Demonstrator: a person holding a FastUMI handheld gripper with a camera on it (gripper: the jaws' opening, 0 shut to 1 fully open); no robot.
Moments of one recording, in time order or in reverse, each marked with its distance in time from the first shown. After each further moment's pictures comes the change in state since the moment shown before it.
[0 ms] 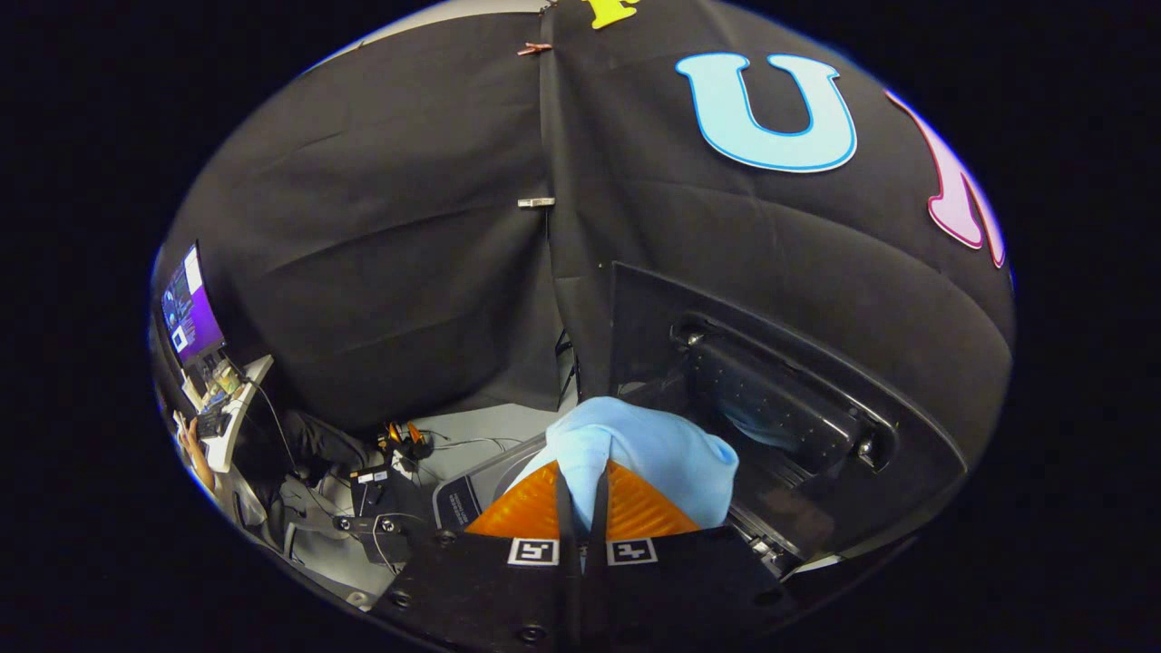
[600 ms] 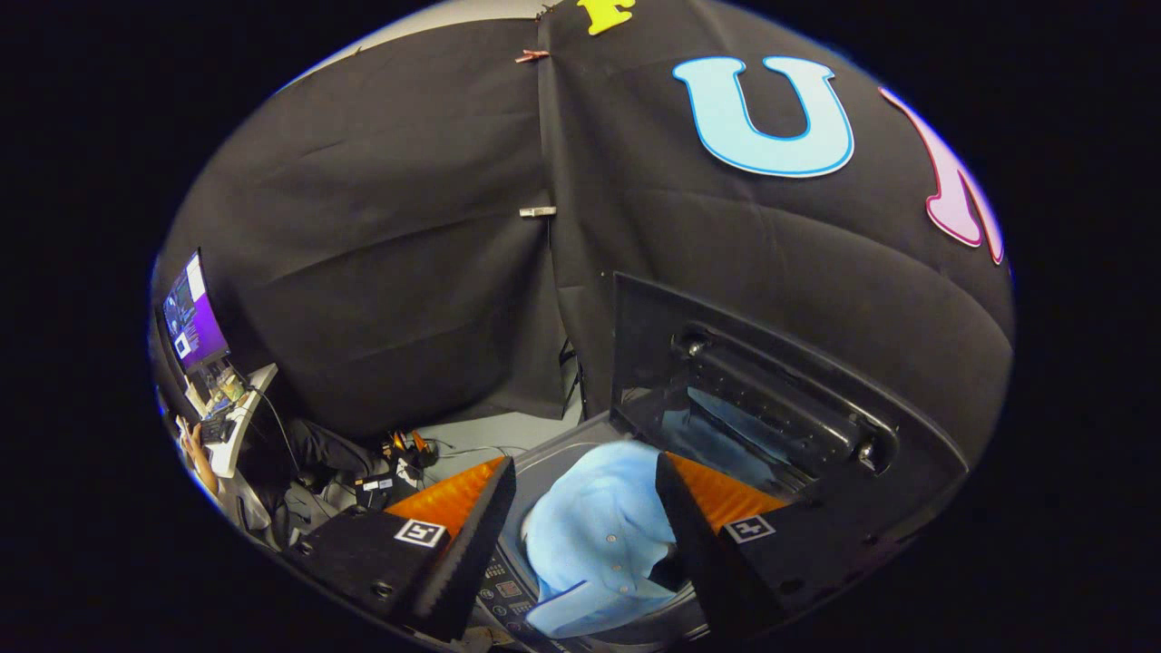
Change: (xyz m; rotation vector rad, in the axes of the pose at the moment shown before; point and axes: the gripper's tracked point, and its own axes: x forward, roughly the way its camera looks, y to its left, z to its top) arm -0.005 0.003 0.014 0.026 -0.054 0.019
